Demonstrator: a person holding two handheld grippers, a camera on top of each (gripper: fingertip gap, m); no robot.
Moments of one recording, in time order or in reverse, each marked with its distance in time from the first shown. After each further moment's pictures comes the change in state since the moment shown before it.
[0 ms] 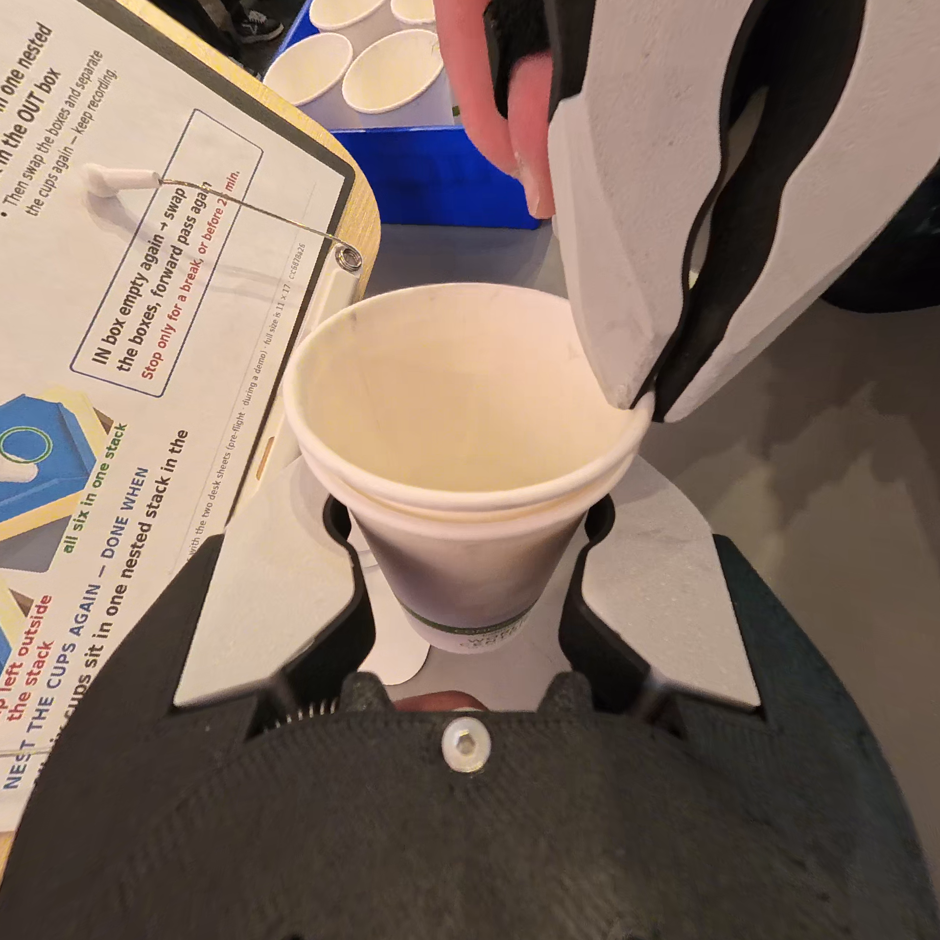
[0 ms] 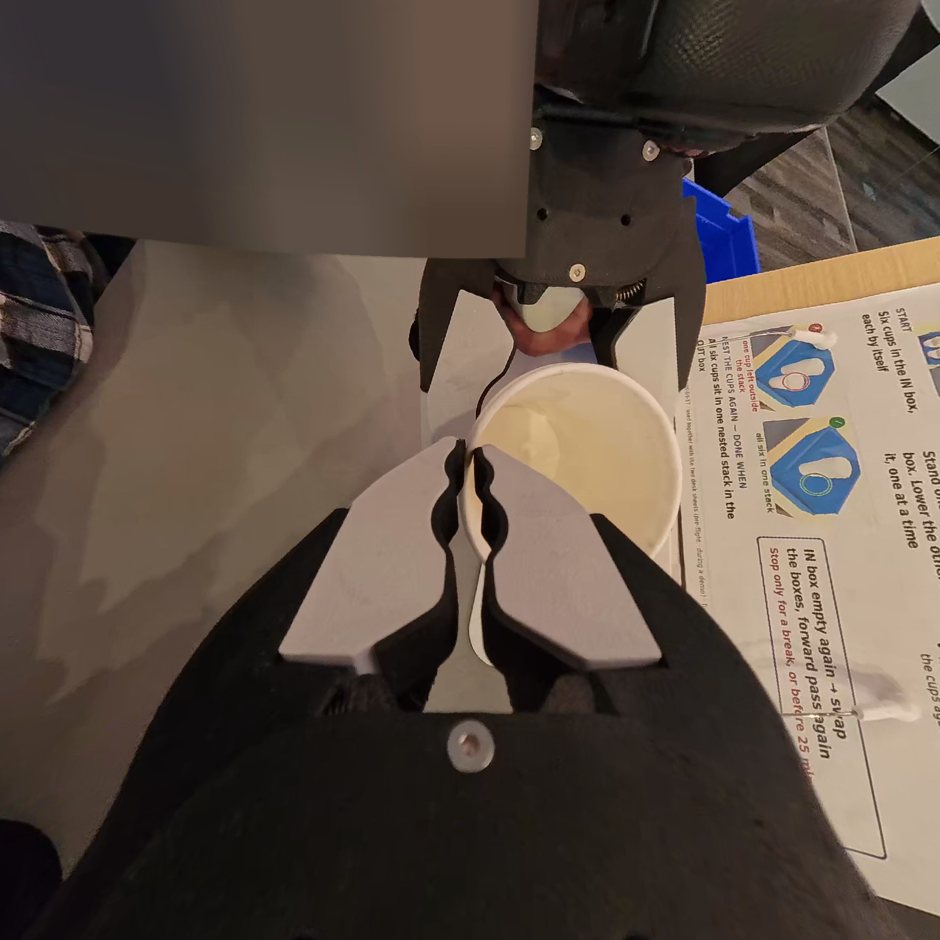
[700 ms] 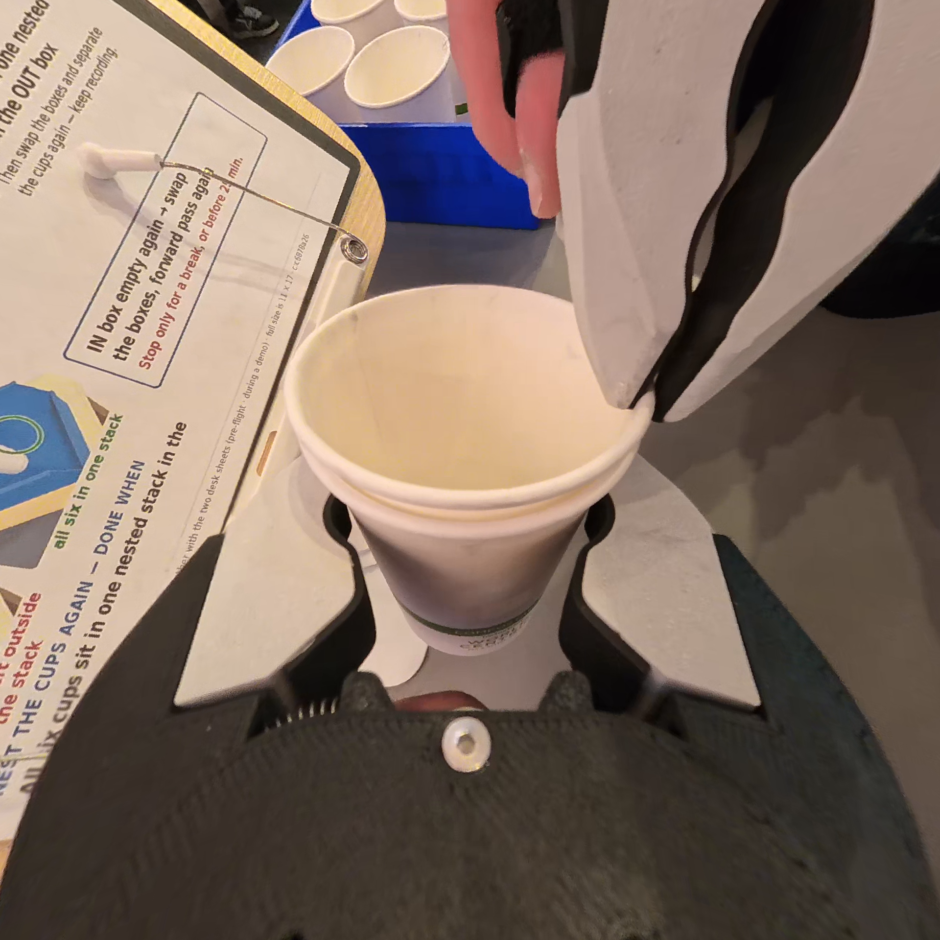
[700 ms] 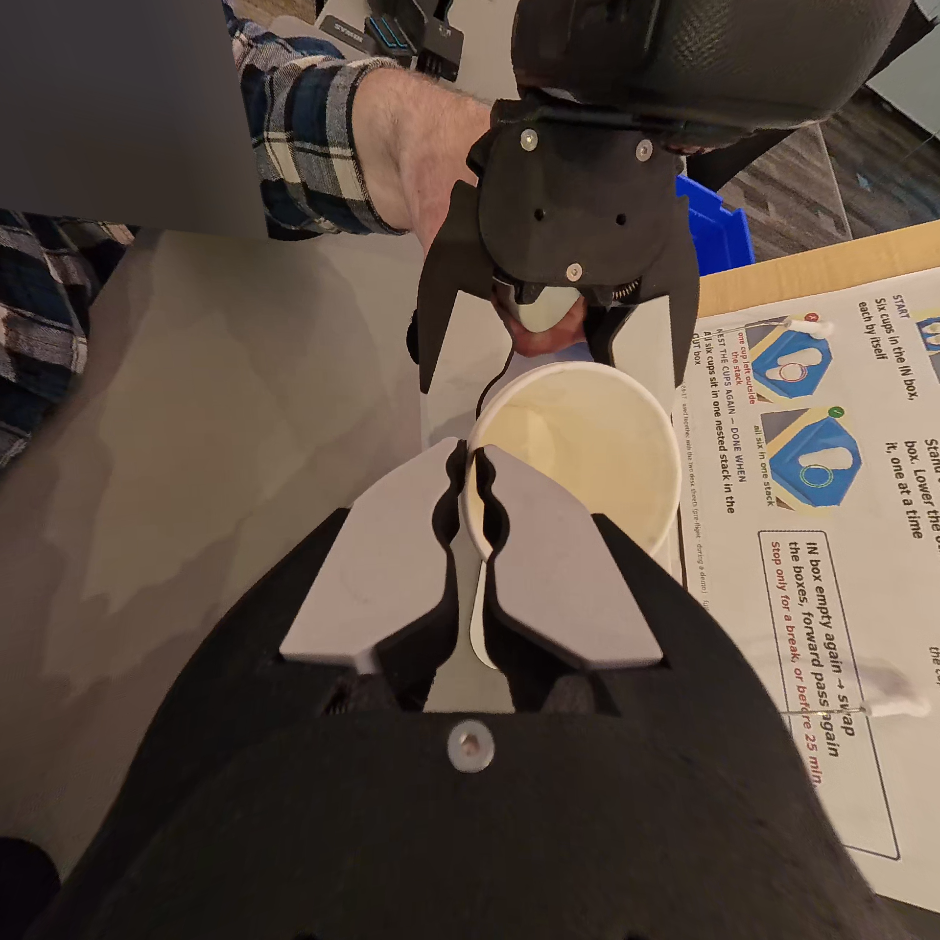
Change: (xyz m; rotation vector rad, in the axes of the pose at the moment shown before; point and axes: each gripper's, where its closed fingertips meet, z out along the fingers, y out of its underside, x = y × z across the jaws) left arm -0.003 0.003 0.002 0.004 0.012 -0.021; right arm 0.003 0.002 0.003 0.004 0.009 0.023
